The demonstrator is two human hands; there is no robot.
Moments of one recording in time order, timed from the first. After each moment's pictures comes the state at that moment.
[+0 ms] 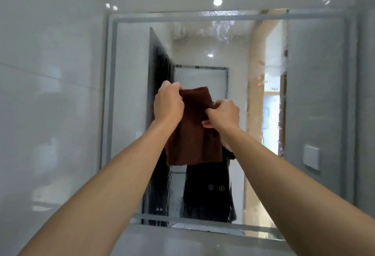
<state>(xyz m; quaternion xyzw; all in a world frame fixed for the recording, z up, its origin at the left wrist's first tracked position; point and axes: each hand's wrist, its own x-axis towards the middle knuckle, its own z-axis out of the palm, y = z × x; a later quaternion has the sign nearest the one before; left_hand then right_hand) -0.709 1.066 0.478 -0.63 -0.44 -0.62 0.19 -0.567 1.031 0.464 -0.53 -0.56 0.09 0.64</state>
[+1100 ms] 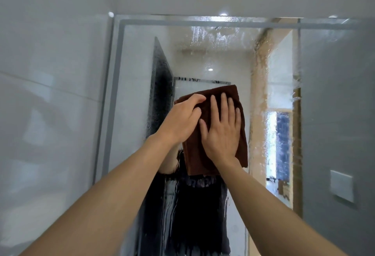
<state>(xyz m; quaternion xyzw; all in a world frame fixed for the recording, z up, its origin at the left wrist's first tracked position) -0.751 1.135 0.488 -0.80 -0.24 -0.55 0.05 -0.606 1.165 0.446 -0.52 -0.52 -0.46 0.51</state>
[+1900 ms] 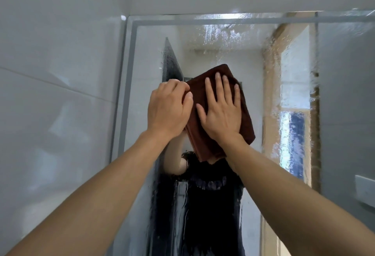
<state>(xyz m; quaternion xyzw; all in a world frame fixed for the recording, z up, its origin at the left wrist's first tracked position) -0.793 1.135 0.498 -0.65 -0.34 -0.62 0.30 -0.629 1.181 0.499 -0.49 -0.55 -0.53 0.42</state>
